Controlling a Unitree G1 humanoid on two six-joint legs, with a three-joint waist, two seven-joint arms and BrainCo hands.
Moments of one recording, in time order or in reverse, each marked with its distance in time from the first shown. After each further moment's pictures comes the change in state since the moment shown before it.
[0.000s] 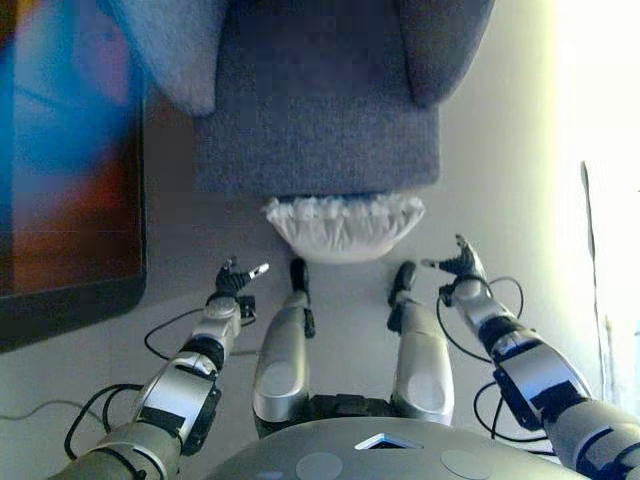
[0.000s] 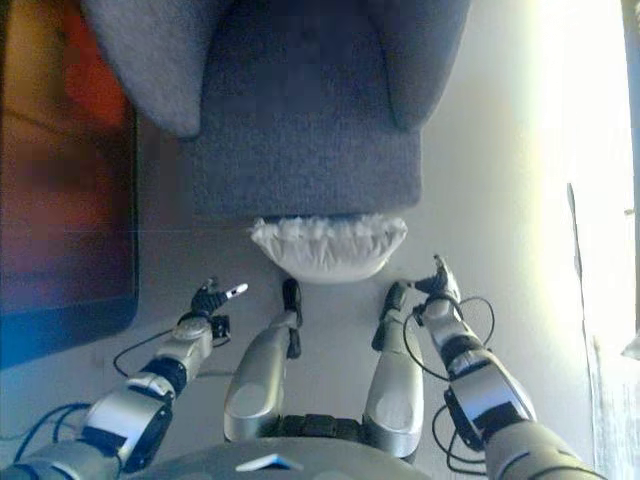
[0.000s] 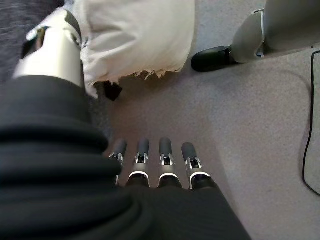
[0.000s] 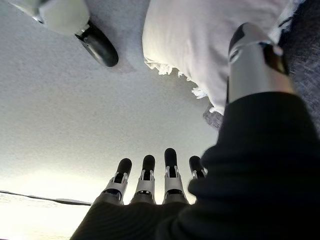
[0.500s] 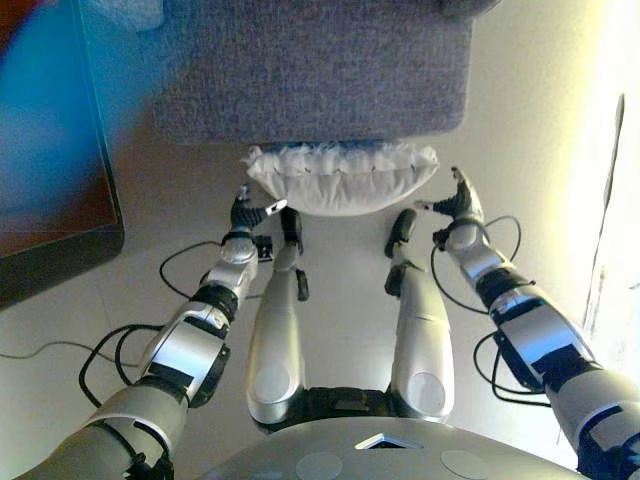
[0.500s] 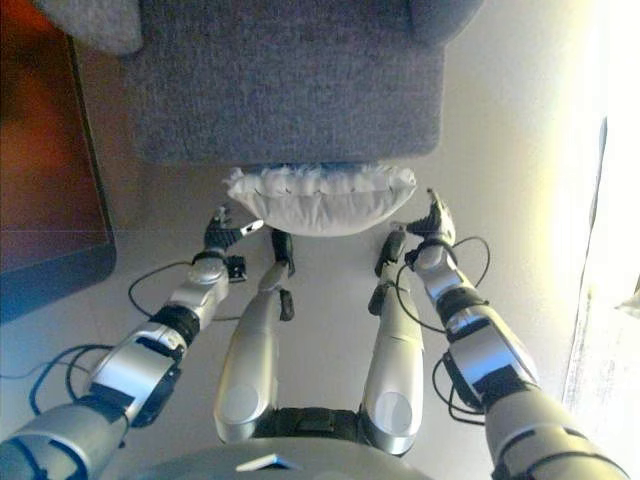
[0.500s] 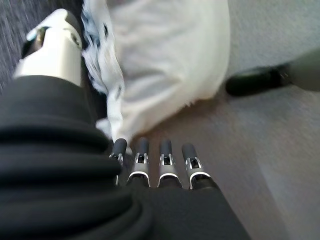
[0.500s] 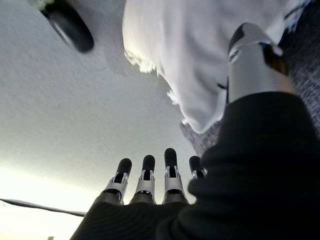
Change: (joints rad) left arm -0.220 0.001 -0.091 -0.063 0.000 -0.058 0.019; right arm -0.200 -0.045 0.068 -0.080 0.000 0.016 -0.057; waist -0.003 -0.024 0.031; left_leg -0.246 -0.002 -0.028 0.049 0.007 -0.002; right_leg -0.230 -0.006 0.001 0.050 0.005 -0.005
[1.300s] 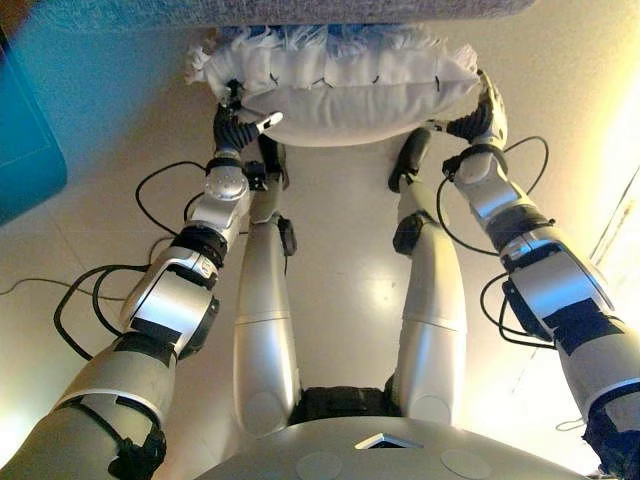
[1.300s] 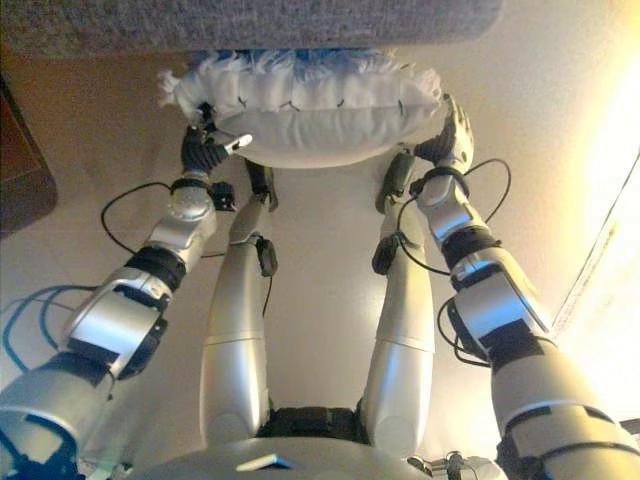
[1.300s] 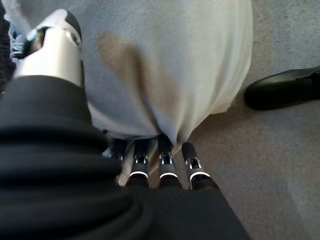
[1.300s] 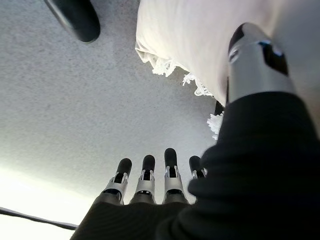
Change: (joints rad) left arm -0.258 0.106 -0.039 -0.012 -0.067 -0.108 0.034; right arm -0.278 -0.058 0.064 0.016 0.001 -0.031 -0.061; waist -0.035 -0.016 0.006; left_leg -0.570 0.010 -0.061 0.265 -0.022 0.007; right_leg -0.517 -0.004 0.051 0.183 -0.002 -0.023
